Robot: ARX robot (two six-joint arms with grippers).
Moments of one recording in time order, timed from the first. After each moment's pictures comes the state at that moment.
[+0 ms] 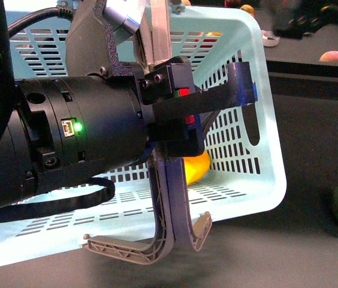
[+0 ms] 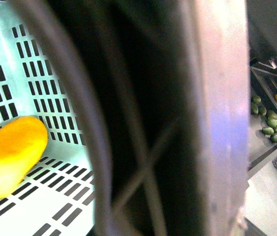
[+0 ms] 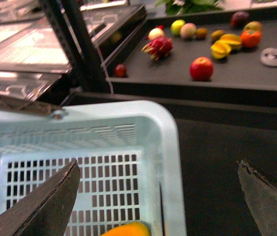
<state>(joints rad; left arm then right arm) -0.57 1.71 0.53 0.92 0.24 -0.53 0.26 1.58 0.62 0.76 -0.07 0.19</state>
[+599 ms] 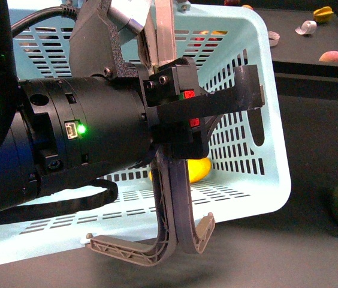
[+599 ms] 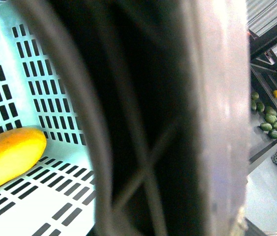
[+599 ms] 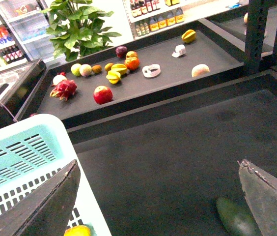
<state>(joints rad) -0.57 1.71 0.53 0.92 0.24 -0.52 0.29 0.77 0.19 0.41 0.45 0.35</state>
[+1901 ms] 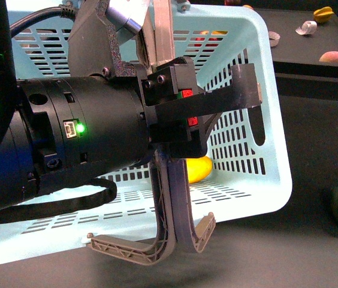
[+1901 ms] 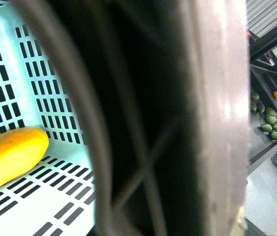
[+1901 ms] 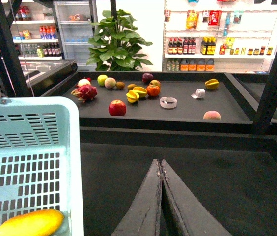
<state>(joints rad) -0.57 1.71 0.53 0.92 0.24 -0.53 0.00 0.24 0.00 0.24 0.00 0.00</state>
